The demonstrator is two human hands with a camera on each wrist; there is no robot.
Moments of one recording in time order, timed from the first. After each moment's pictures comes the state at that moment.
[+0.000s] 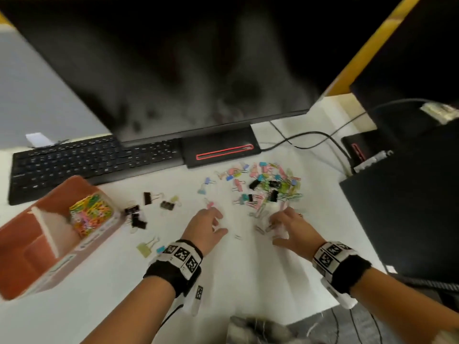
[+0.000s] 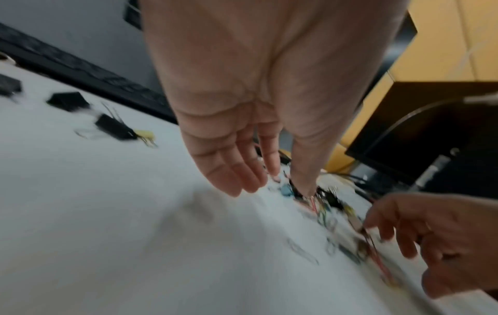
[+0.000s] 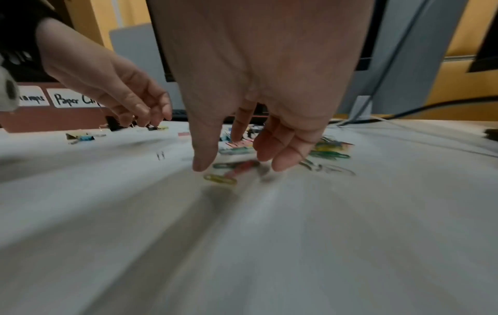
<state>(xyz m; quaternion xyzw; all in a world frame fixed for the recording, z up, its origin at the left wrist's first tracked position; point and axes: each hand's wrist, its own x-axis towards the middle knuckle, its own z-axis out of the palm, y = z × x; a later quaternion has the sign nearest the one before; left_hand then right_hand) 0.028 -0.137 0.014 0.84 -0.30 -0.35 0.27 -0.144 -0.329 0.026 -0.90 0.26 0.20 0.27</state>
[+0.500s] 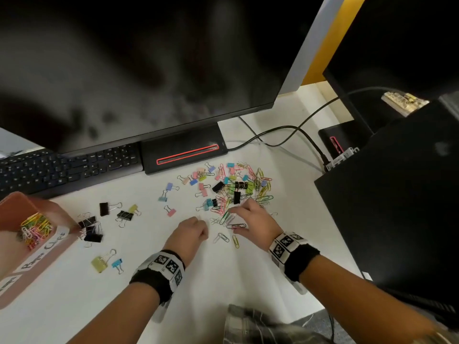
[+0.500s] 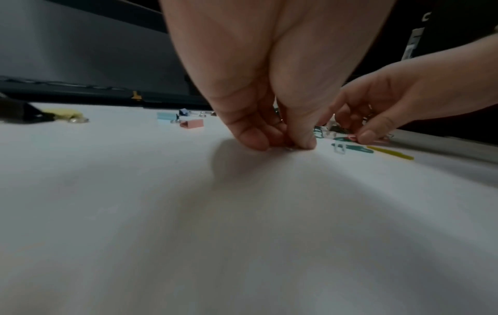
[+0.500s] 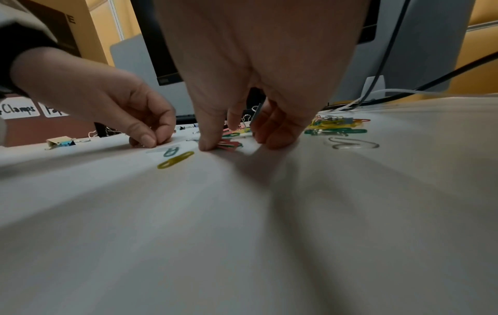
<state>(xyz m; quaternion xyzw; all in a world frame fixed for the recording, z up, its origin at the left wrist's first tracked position) -0.005 -0.193 -0.021 0.85 -0.40 -0.31 0.15 -0.131 -0.370 -0.013 -0.92 0.18 0.11 0.33</state>
